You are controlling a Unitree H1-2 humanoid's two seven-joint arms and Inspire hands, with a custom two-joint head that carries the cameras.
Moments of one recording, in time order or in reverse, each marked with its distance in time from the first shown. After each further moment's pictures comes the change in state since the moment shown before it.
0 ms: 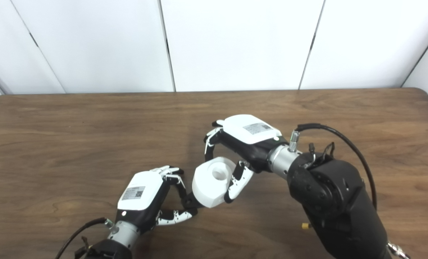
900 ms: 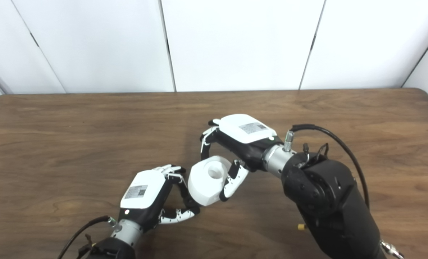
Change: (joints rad) left arm -0.013 -0.003 -0.014 0.009 -0.003 0.019 0.001; right arm -0.016 0.019 0.018 0.029 0.003 -0.010 -0.040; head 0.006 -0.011
